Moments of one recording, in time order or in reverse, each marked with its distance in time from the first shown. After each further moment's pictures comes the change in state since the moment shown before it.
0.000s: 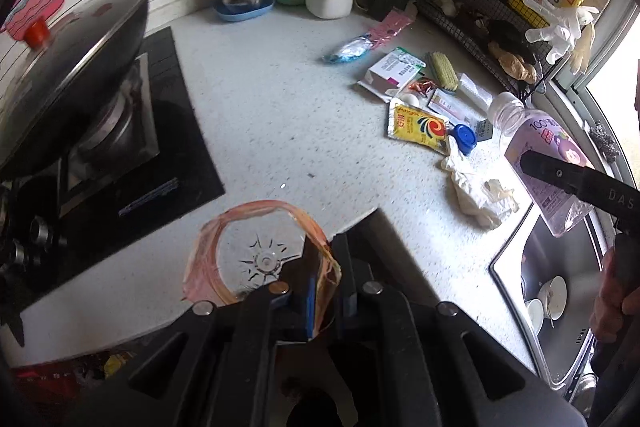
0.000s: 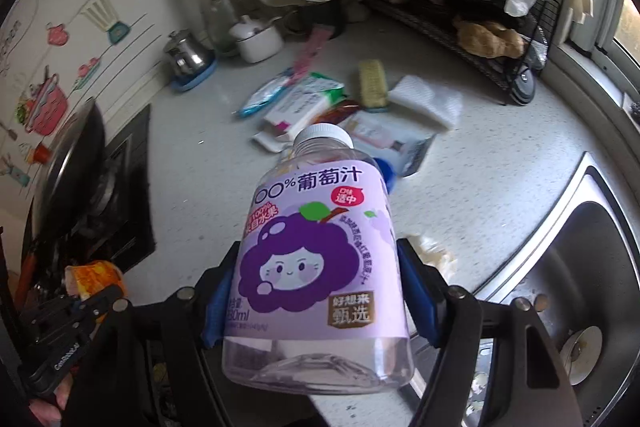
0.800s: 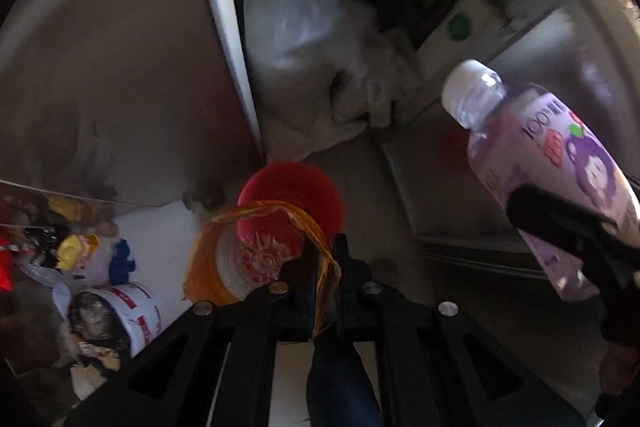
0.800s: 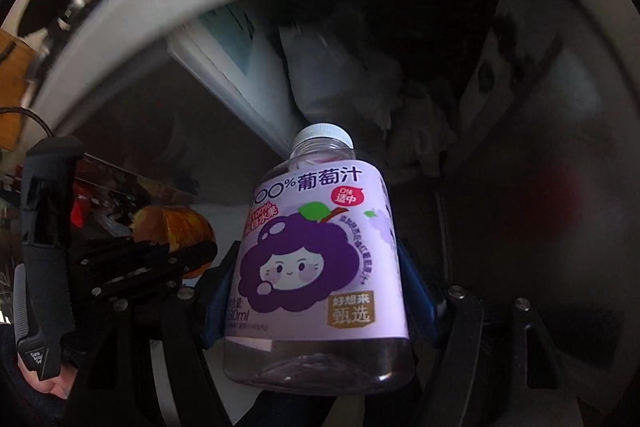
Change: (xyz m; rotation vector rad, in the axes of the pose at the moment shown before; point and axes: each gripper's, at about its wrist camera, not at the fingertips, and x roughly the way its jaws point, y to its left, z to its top) left arm 0.200 0.158 -0.295 -0.235 0.240 0.037; right arm 0.208 0.158 -0.285 -0.417 0.324 0.129
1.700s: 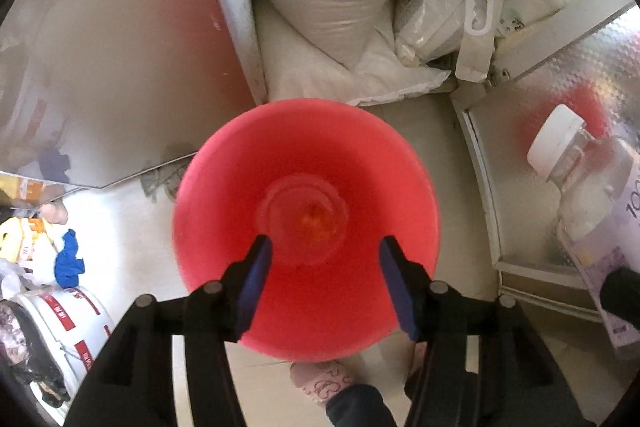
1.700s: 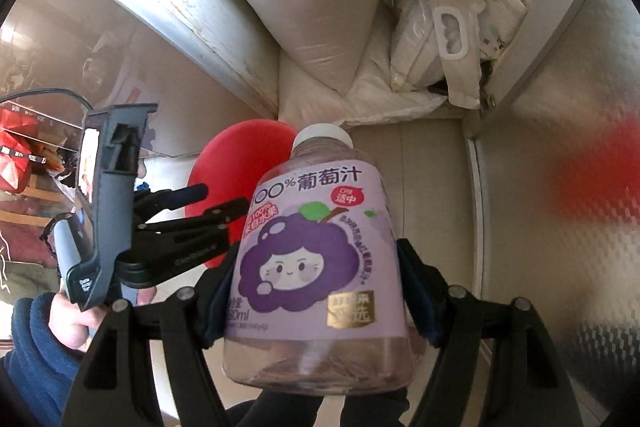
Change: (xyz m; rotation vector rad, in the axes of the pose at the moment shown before) left arm 0.280 0.043 -0.018 -0.070 0.031 0.061; right arm 0.251 -0.080 -0.051 -0.035 0.113 0.041
